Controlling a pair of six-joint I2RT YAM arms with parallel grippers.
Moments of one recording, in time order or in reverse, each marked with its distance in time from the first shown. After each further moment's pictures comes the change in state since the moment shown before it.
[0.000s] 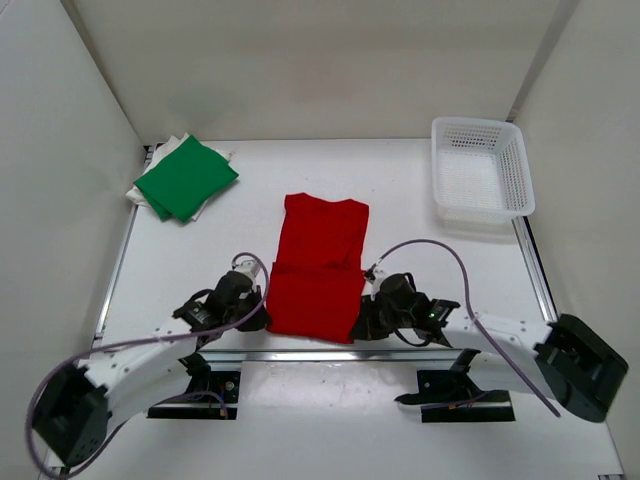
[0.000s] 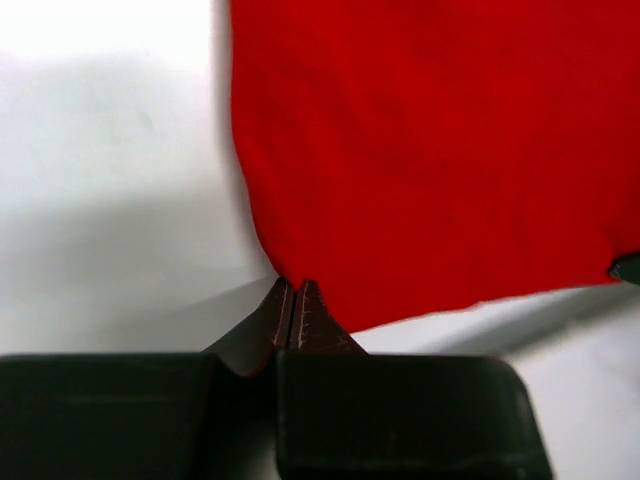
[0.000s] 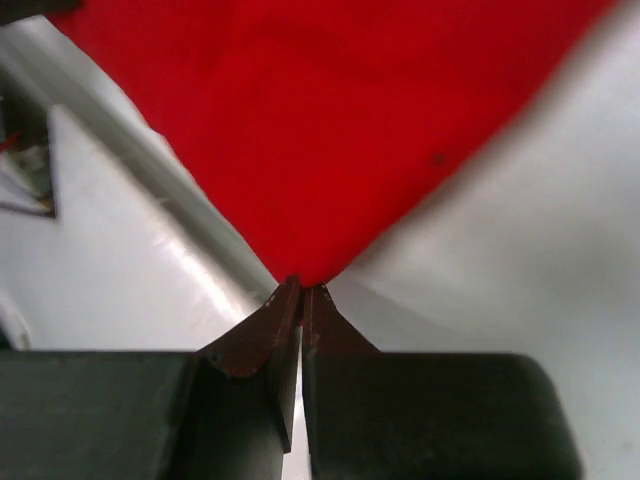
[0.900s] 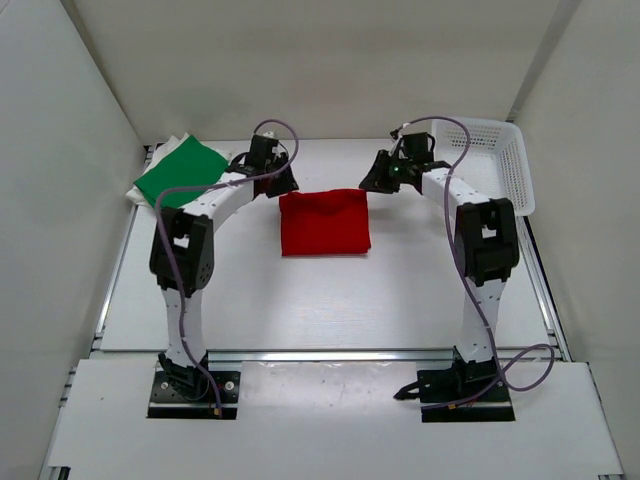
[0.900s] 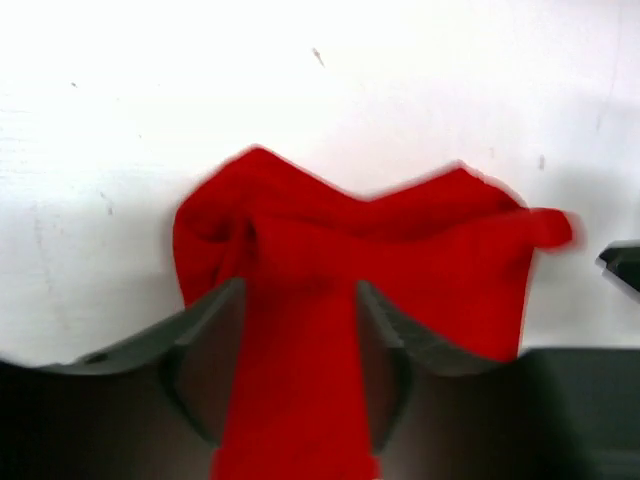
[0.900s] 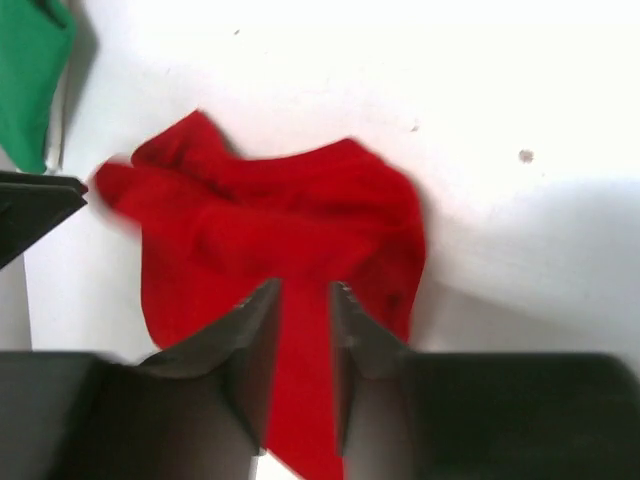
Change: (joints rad) left arm 0.289 1.089 1.291 -0.074 -0.005 0.121; right arm -0.622 0.913 1.274 -0.297 -0.198 -0.242
